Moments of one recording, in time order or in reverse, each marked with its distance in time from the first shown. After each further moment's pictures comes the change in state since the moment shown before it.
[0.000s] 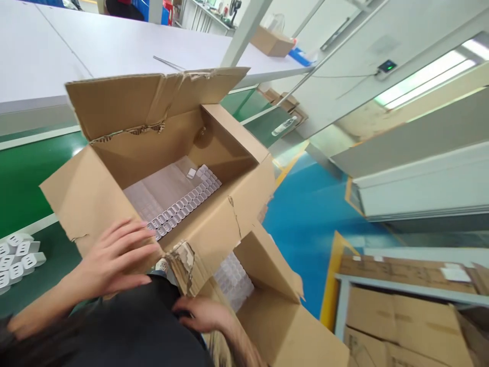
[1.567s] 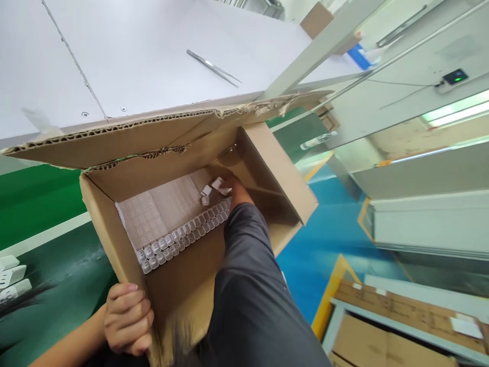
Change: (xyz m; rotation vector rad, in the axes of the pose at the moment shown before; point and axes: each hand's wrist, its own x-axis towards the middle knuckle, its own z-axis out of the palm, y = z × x) left_hand 0.041 -0.049 0.080 0.008 0.644 -0.043; right_hand 0.255 0.045 -0.434 -0.581 0.336 0.596
